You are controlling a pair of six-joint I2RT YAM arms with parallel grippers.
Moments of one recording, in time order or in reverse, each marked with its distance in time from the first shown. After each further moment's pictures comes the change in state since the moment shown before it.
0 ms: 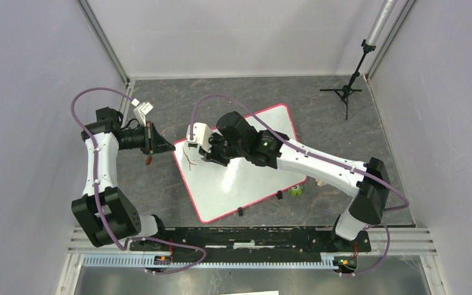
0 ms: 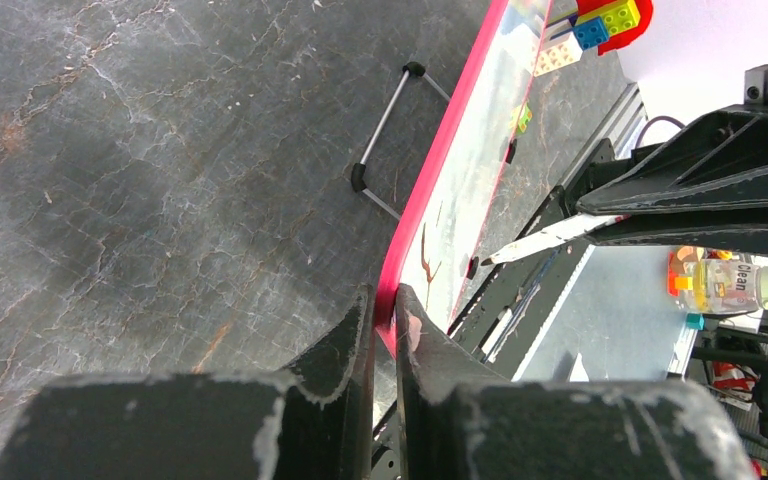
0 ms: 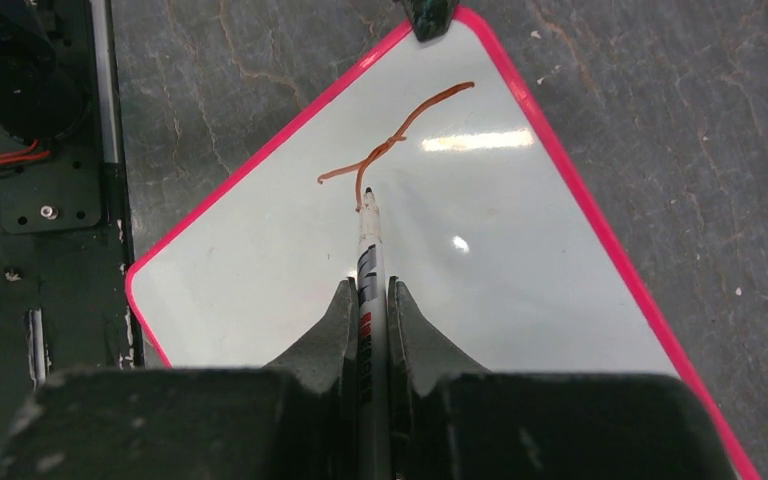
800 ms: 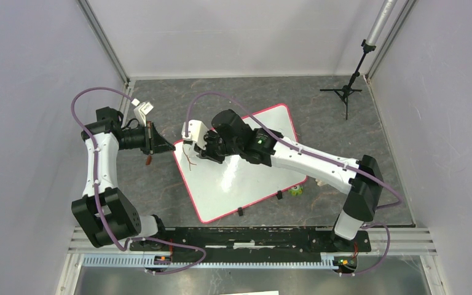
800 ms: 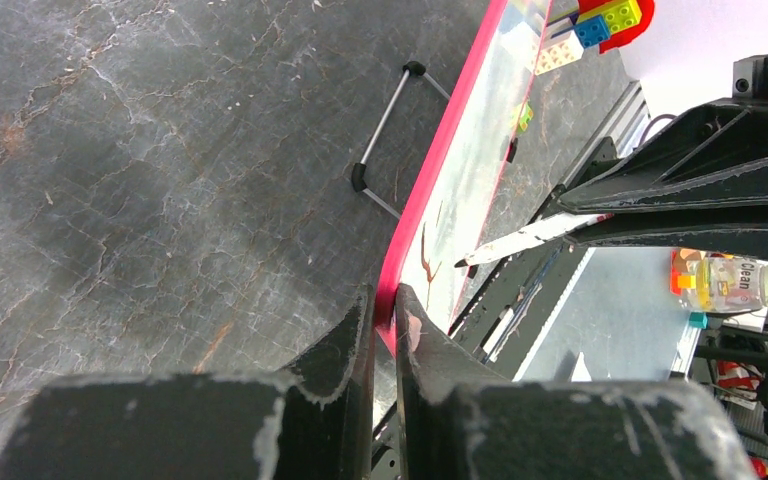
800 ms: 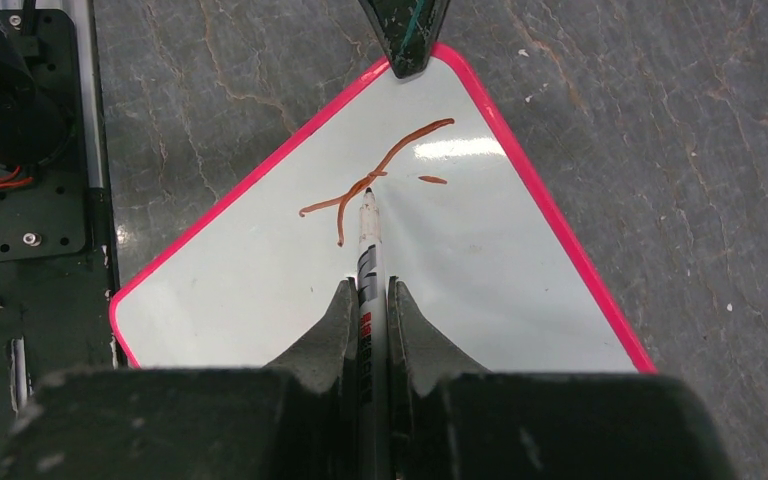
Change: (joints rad) left arm -0.004 -0.004 0.002 0.000 -0.002 0.000; right arm -0.001 0.051 0.056 0.030 0.005 0.003
